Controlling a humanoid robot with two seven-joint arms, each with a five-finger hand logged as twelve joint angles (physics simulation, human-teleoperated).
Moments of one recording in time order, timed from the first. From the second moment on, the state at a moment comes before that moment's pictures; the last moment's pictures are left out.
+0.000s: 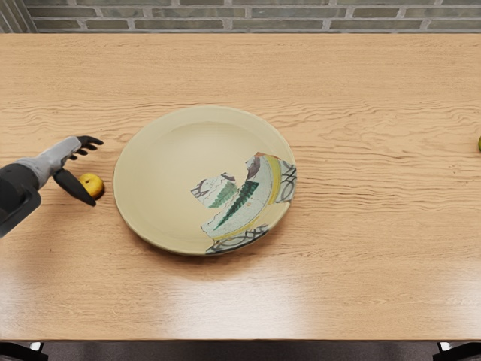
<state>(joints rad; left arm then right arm) -1.15 0.81 0.25 -1.43 0.70 0.44 0.19 -0.10 0.00 -0.13 0.23 0.05 0.26 -0.12</state>
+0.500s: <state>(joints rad) -1.13 0.81 0.26 -1.43 0.71 0.47 0.19 -0.10 0.00 -0.13 0.23 0.05 0.26 -0.12</state>
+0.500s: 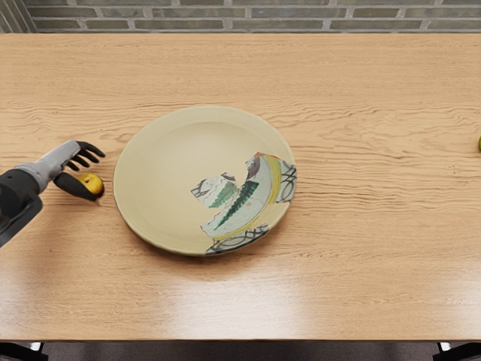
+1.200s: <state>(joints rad) -1.12 0.81 0.27 -1.43 0.72 0.50 0.20 -0.10 0.00 -0.13 0.23 0.05 0.26 -0.12</state>
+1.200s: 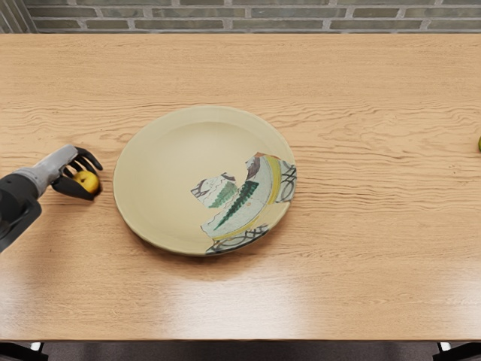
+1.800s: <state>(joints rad) -1.18 0.93 0.20 -1.54 0.70 0.46 0.19 -0.10 0.00 -0.13 0.23 0.05 0.26 -0.12</state>
